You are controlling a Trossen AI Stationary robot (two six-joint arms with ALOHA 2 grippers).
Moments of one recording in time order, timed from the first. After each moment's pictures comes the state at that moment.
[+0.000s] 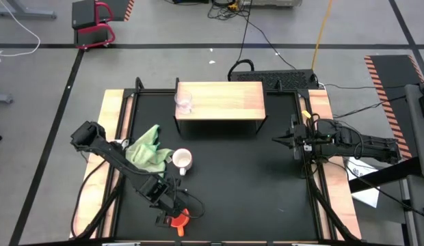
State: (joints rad) left arm -0.62 1.70 1.25 -0.78 0.05 -0.50; right arm -0.11 0.23 0.36 -0.34 -0.08 0.01
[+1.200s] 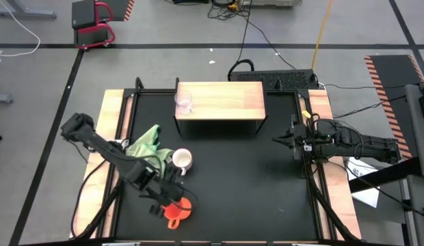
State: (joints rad) left arm -0.59 1.51 1.25 -0.81 -0.08 -0.21; right arm -0.11 0.23 0.36 -0.34 -0.08 0.01
